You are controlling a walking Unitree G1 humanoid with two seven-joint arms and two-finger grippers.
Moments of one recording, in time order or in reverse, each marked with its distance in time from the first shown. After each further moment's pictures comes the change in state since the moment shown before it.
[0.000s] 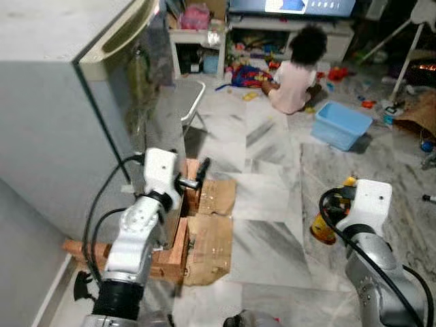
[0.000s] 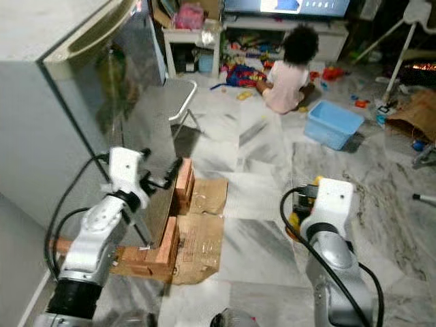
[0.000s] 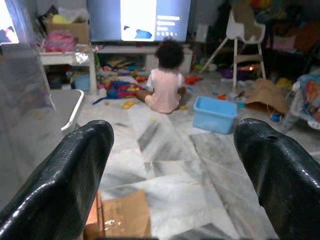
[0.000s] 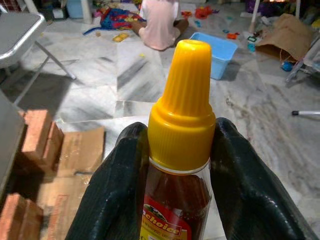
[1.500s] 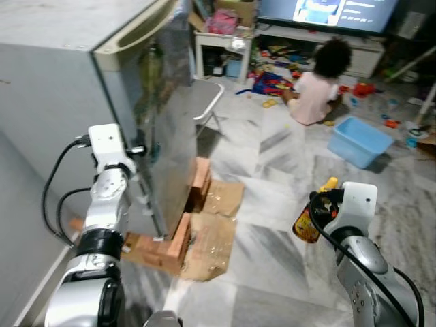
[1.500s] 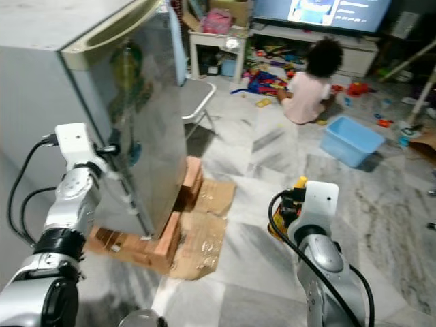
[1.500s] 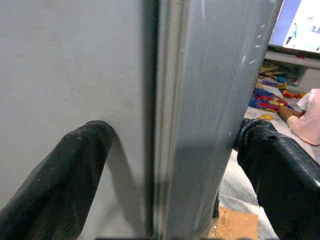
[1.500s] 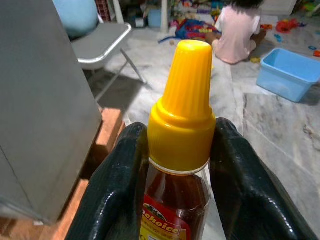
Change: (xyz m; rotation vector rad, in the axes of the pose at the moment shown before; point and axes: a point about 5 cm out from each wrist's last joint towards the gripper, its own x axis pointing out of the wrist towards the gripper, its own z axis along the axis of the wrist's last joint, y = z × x) left arm 0.023 0.099 0.007 -0.023 0.008 0.565; right arm -0.005 0.026 0.007 0.023 -0.044 0.184
